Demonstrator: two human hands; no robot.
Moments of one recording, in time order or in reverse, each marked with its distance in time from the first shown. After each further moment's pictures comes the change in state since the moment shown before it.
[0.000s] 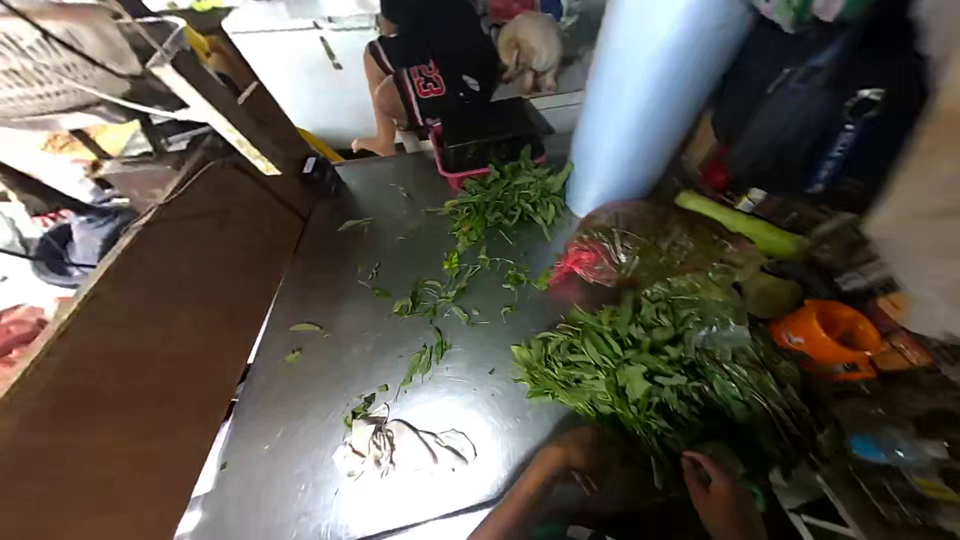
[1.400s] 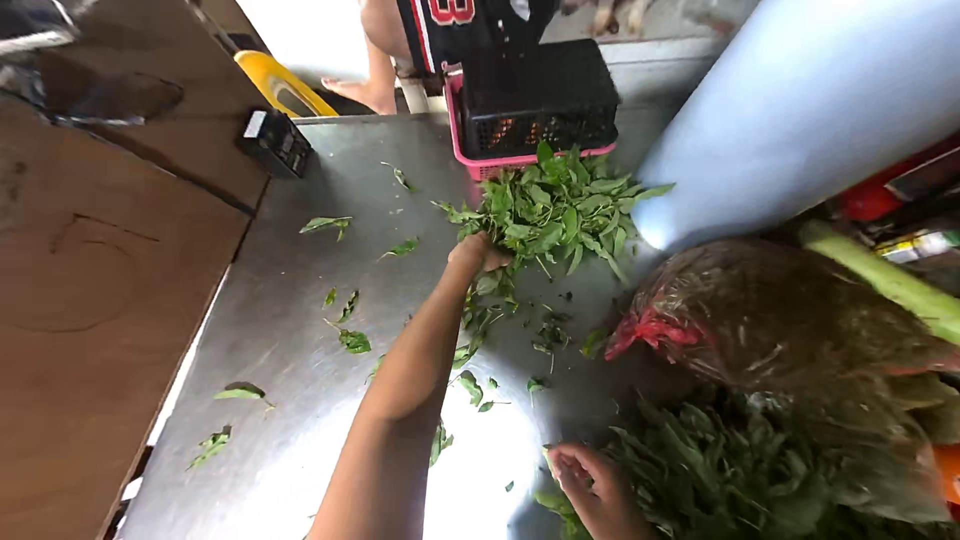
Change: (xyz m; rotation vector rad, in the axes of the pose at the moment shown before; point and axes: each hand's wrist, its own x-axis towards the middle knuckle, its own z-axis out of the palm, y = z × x) left_hand 0.085 0.130 -0.561 0.504 0.763 -0.341; right_hand 0.191 -0.305 0.093 0.679 -0.395 -0.321
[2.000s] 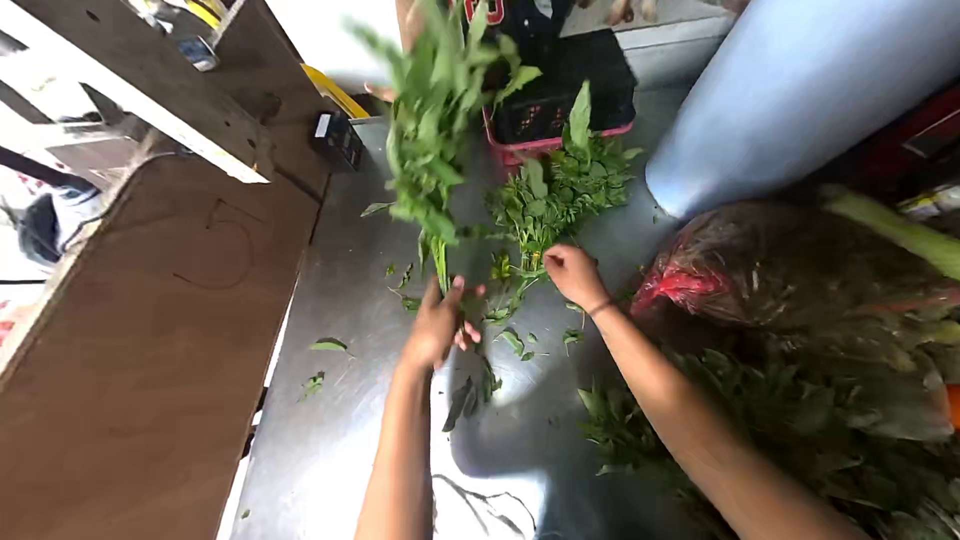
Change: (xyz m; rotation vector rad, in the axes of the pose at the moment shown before) left_hand -0.264 -0.134 0.008 -1.178 0.032 0.126; right_hand 0.215 -0.116 0.006 -0.373 0.063 -0.078
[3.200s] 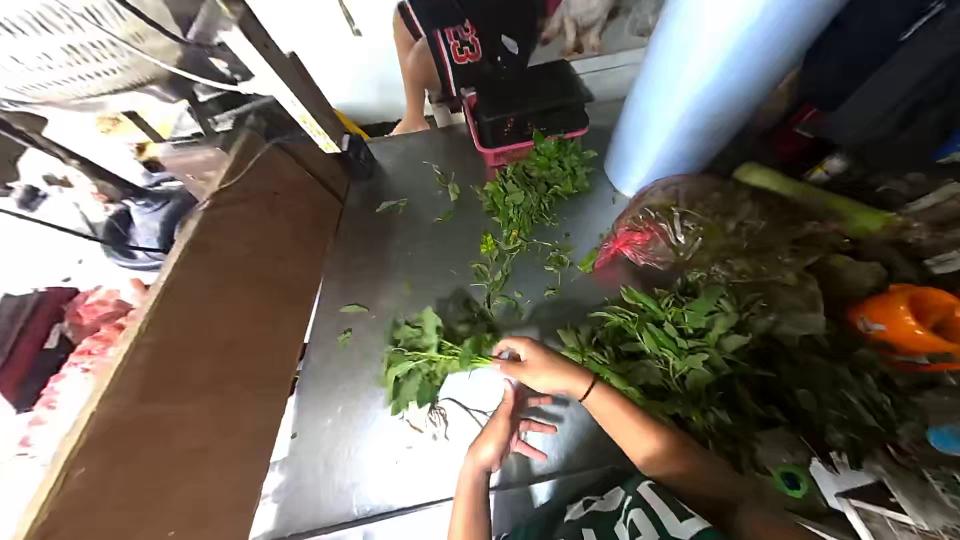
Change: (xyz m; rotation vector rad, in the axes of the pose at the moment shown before) left_hand -0.236 -0.178 0.079 -0.213 -0.443 -0.234; right_hand -0.270 -0.064 0.038 0.281 -0.569 -0.034
